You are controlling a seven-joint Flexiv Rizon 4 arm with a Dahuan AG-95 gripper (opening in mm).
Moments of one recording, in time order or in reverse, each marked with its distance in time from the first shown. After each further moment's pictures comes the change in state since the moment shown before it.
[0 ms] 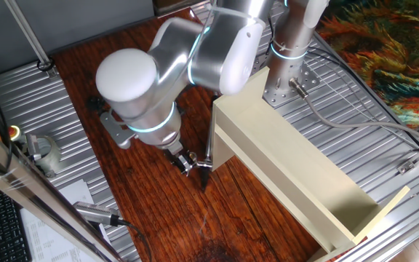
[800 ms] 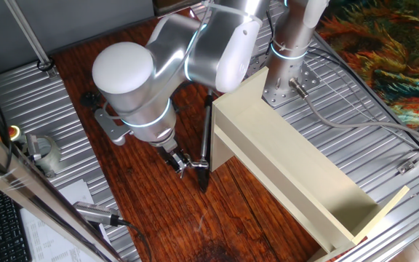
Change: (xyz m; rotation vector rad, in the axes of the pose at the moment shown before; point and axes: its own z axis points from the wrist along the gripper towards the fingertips) arm -0.017 -0.009 -0.006 0.005 -0.032 -0.020
